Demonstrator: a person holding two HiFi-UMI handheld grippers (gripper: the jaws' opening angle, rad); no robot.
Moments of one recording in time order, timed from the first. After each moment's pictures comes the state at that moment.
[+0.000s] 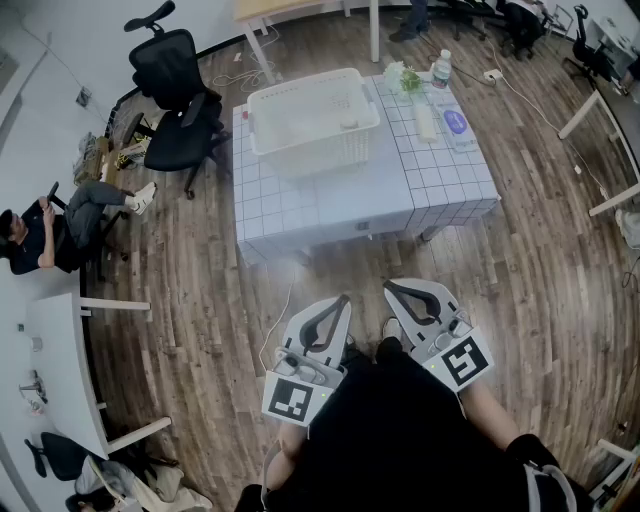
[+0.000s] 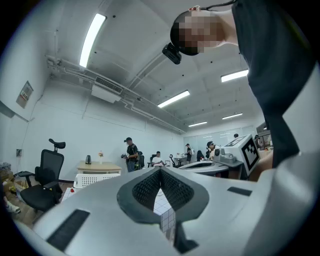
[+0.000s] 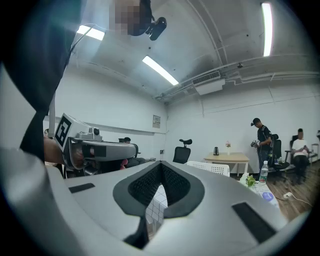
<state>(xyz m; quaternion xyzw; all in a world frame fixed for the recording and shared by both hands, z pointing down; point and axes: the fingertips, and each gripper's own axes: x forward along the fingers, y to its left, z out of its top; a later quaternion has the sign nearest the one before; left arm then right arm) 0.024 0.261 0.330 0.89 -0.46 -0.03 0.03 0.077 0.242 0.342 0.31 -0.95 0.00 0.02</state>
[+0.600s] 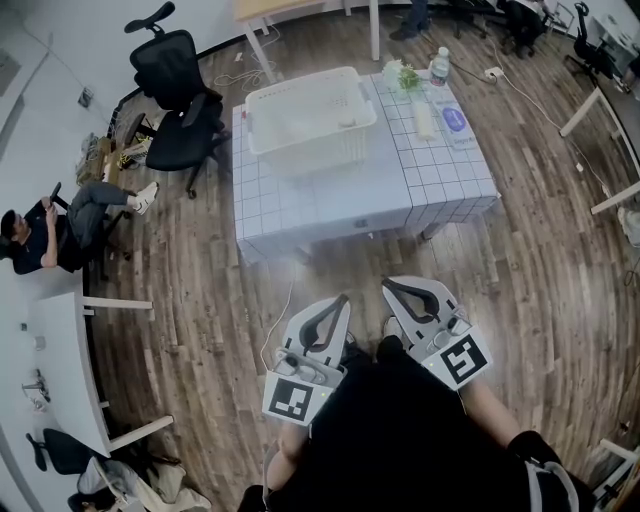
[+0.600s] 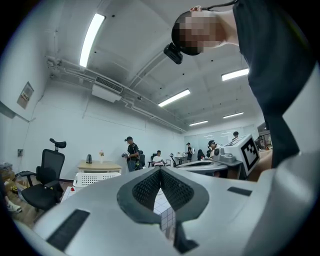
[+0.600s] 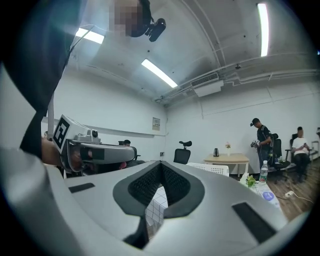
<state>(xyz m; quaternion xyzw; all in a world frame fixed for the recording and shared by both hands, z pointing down) 0.034 0.265 0.330 0.88 -0.47 -0.03 0.04 0.087 0.244 0.339 0.31 -0.95 0.01 0.01</state>
